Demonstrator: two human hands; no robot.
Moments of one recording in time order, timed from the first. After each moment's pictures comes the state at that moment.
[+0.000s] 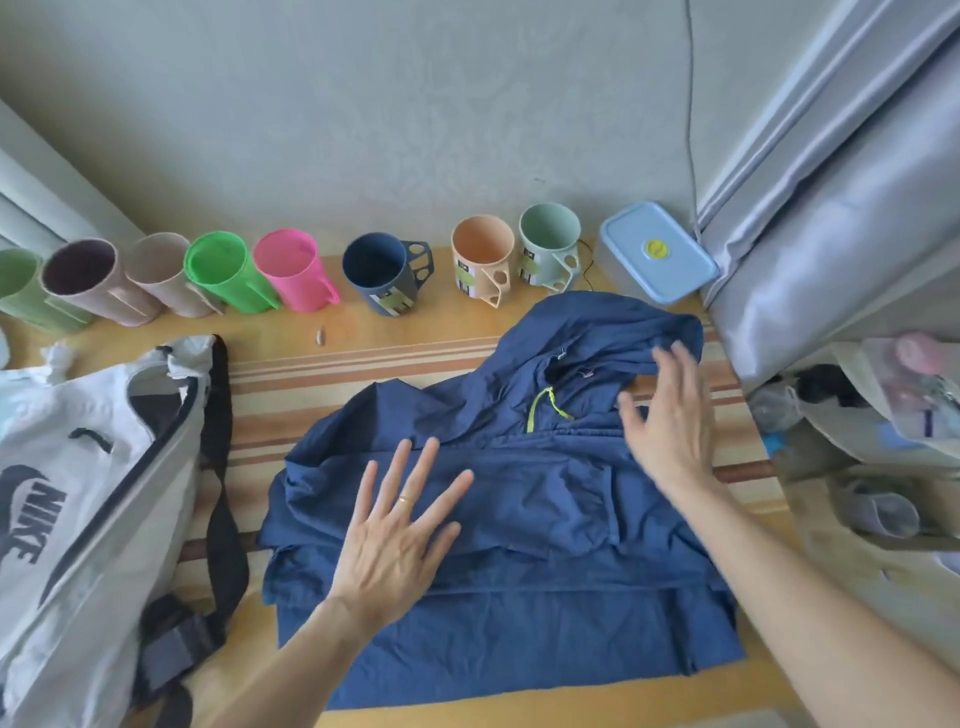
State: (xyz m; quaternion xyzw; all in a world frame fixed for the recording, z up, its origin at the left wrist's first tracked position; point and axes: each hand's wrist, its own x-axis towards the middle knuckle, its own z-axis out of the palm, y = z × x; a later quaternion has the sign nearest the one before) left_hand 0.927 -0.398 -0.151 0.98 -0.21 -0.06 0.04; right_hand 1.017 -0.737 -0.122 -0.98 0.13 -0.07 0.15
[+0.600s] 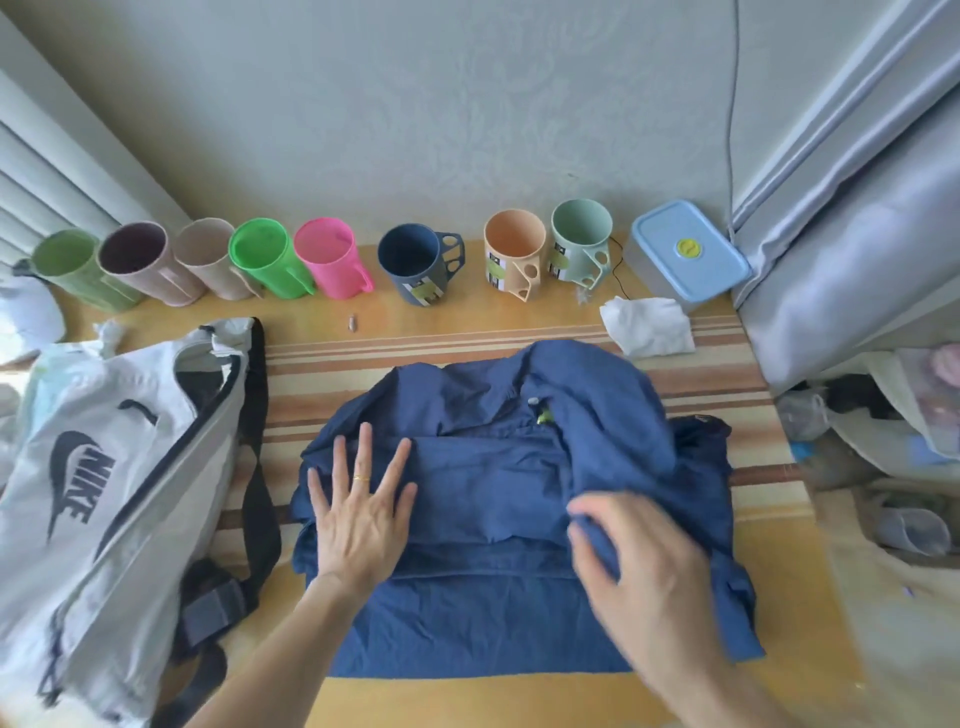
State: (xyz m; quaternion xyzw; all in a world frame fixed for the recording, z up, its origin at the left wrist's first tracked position) left_hand 0.926 -0.358 -0.167 0.99 0.03 -0.12 0.07; right_hand 0.879 -0.641 -0.042 -0.94 -0.06 -0.12 0.30
